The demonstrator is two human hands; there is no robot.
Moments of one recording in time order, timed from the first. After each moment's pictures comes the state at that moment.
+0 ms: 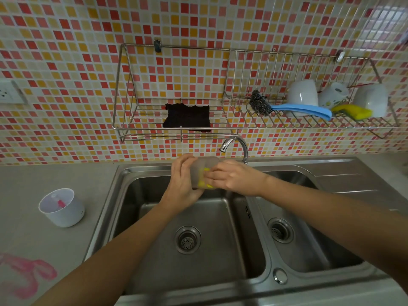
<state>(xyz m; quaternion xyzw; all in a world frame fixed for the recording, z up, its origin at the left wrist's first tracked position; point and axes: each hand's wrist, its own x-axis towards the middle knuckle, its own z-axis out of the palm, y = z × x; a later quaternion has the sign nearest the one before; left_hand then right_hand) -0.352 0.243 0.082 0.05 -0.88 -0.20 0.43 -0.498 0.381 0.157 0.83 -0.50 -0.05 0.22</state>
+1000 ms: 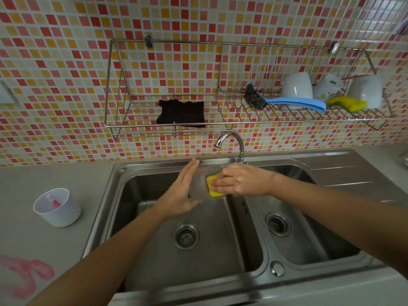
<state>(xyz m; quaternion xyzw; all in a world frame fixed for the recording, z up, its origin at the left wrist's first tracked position) -0.341 0.245 0.071 0.02 -0.93 -0.30 0.21 -0.520 0.404 0.138 0.86 -0.44 -0.06 0.23</state>
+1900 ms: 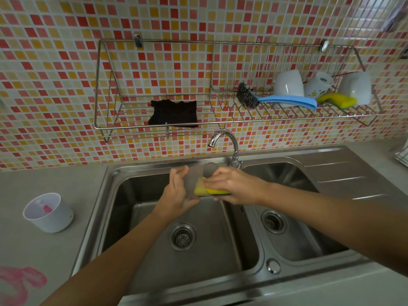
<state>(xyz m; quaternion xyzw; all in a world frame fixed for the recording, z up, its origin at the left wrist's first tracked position) -0.349 0.261 0.058 0.04 -0.90 -0.20 0.38 -0.493 0.413 0.140 0.80 -0.58 0.07 0.10</state>
